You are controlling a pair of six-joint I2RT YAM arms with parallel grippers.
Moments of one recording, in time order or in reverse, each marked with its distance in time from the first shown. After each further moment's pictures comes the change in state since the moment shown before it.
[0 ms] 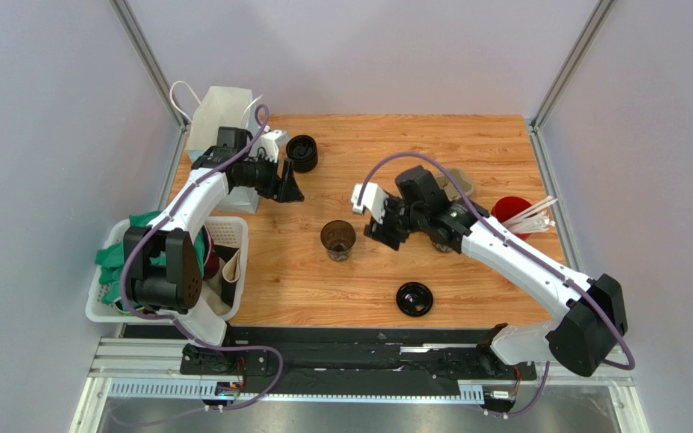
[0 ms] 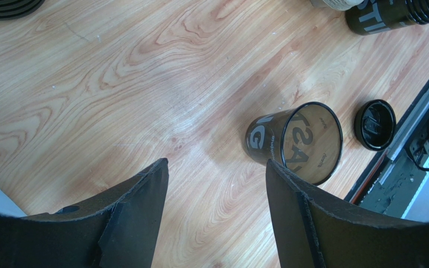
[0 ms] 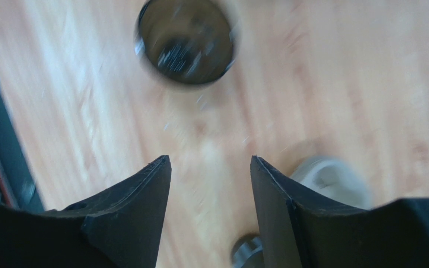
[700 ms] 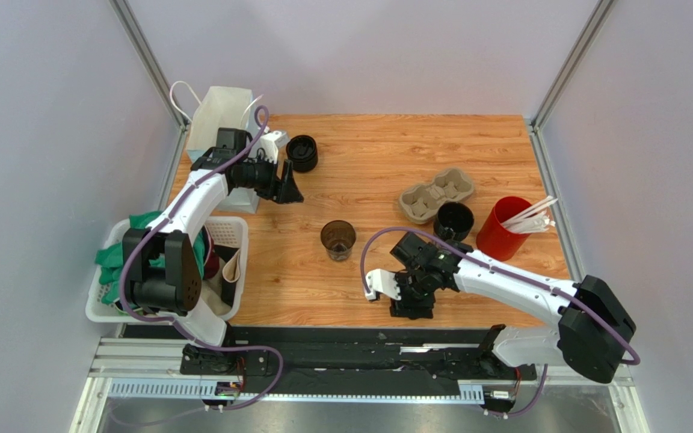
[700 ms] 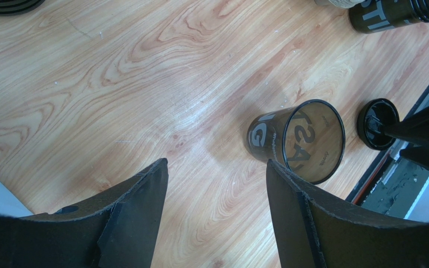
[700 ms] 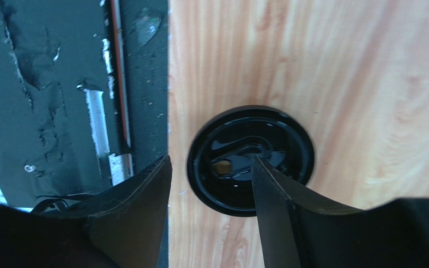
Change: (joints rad) left arm 0.000 -0.013 -0.012 0.000 -0.012 0.005; right arm 0.152 -0.088 -0.394 -0.299 -0.037 -0.194
